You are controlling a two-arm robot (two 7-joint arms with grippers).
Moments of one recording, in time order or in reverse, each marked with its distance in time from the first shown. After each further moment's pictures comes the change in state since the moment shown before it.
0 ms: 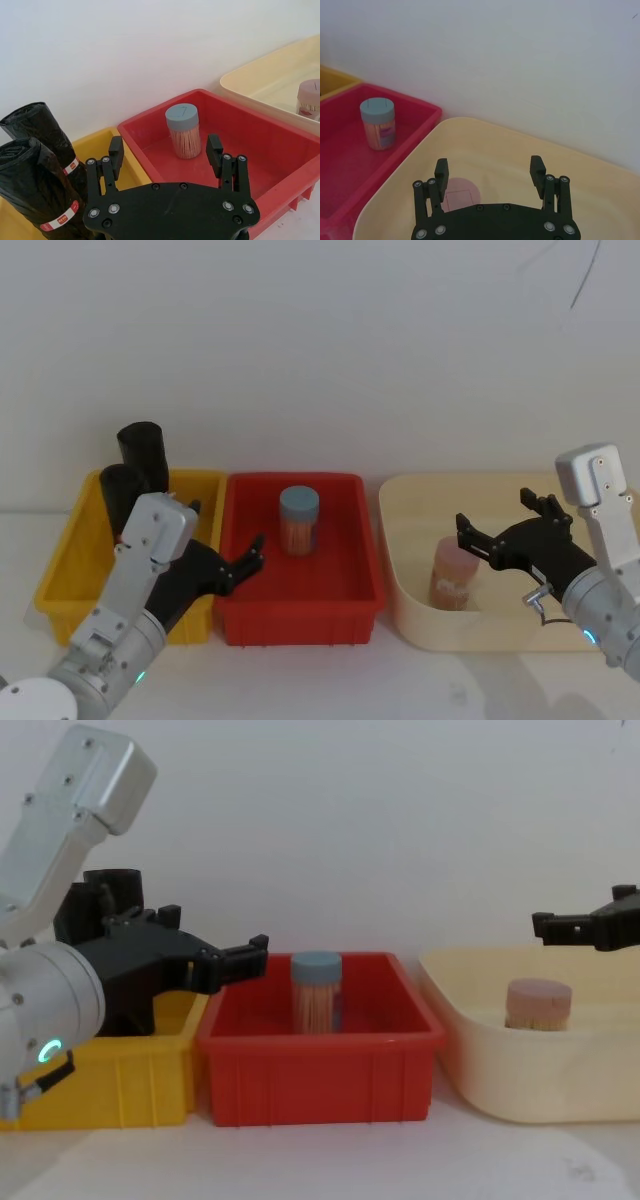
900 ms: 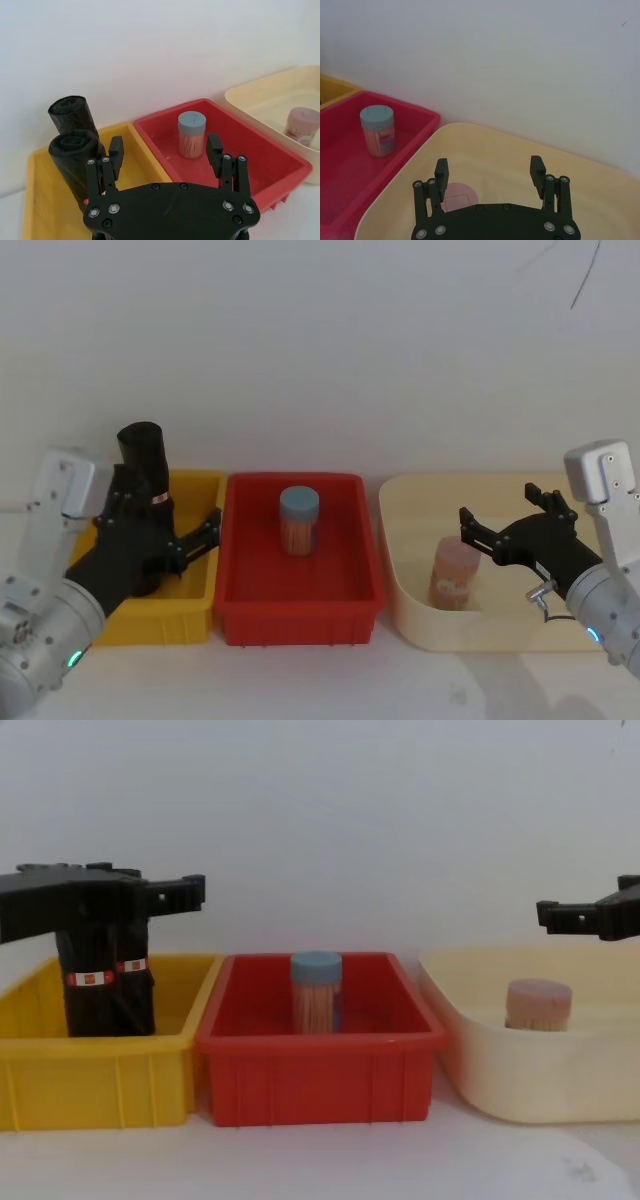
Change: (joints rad) left arm 0.094 0.052 -0.166 -0.210 -0.182 0.188 -0.049; right arm -0.009 -0.007 0.014 -0.014 0.007 -0.010 -0.004
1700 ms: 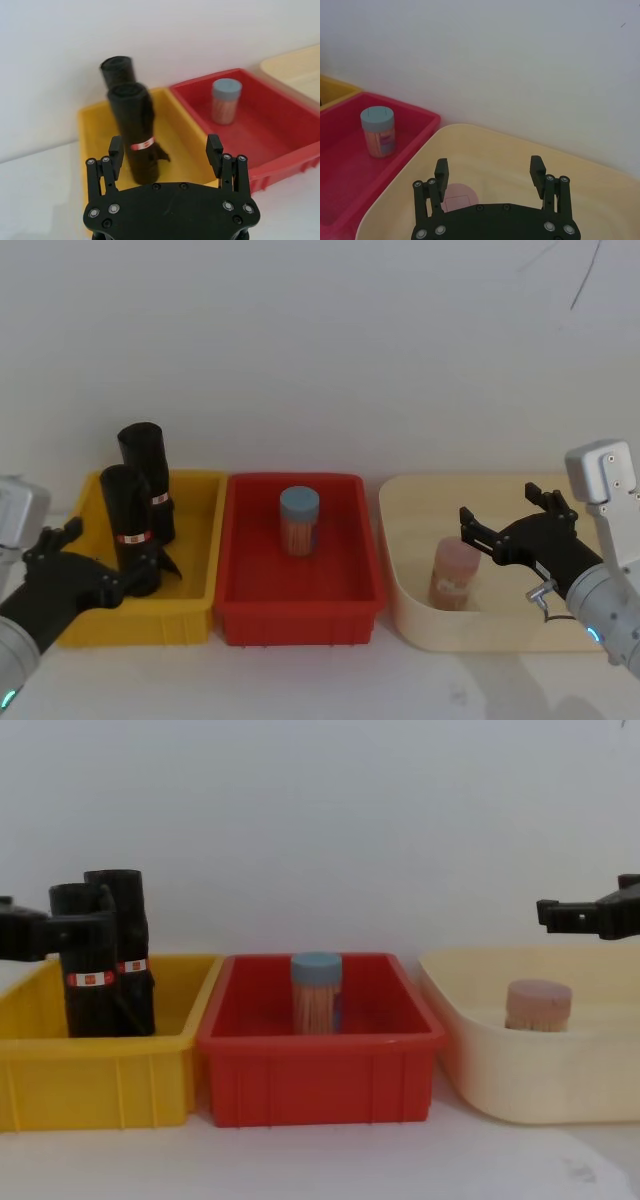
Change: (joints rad) left arm 0.166 0.053 -0.123 -0.133 -0.003 0.097 0.066; right arm -0.001 -0.001 0.001 -0.002 0.001 -0.001 0.000
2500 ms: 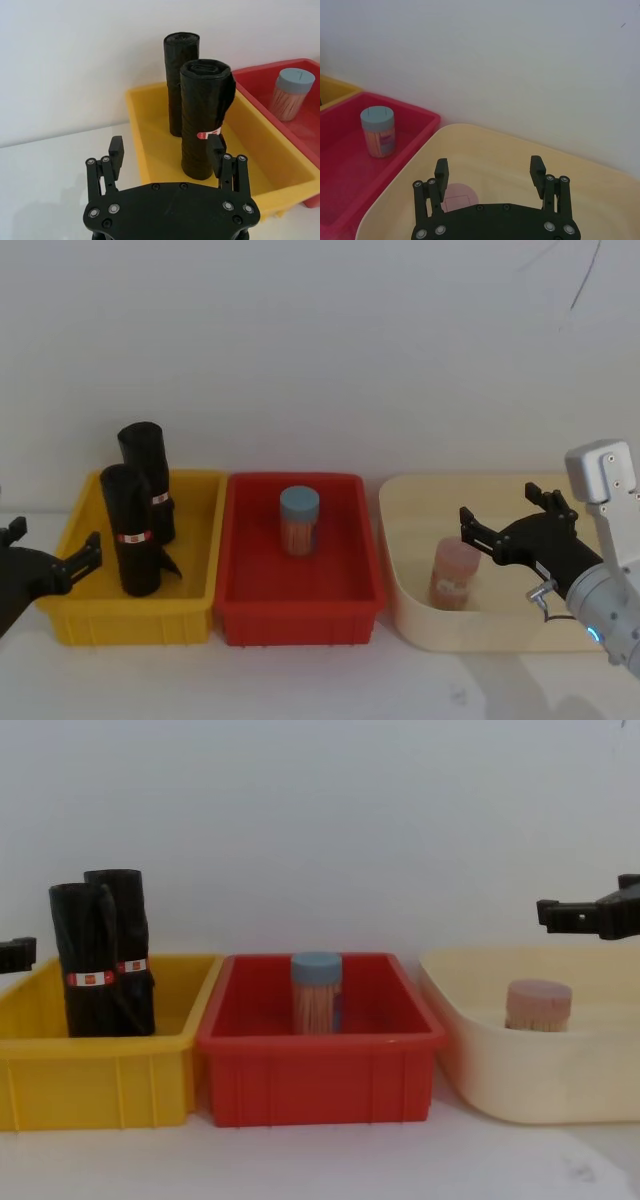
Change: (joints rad) left arm -0.053 -0.024 -0.066 0.152 0.003 -0.017 0.003; right arm 0.000 0.000 0.000 0.000 0.000 0.000 0.000
